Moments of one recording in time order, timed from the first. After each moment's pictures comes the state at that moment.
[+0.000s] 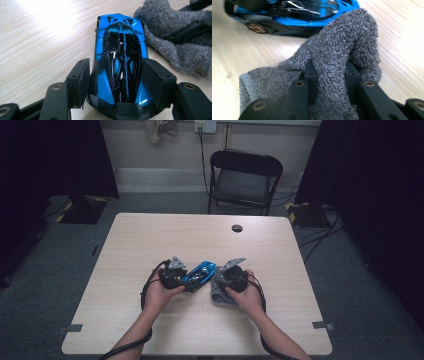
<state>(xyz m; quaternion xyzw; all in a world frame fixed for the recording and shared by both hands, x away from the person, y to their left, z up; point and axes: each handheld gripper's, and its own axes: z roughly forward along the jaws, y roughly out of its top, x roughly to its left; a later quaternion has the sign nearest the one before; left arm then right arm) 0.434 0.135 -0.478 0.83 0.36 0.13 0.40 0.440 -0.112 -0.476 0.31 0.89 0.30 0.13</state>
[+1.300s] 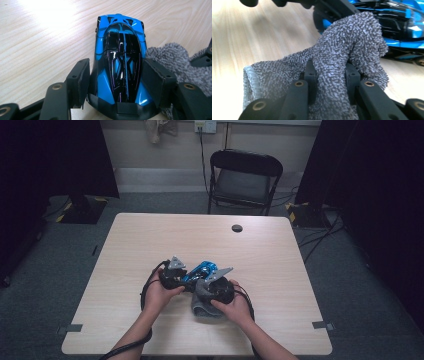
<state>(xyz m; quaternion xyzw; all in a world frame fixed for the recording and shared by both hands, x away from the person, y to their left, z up) 0.433 0.135 -0.479 0.83 0.36 0.13 0.40 0.407 -0.072 -0.483 0.25 0.89 0.37 0.04</state>
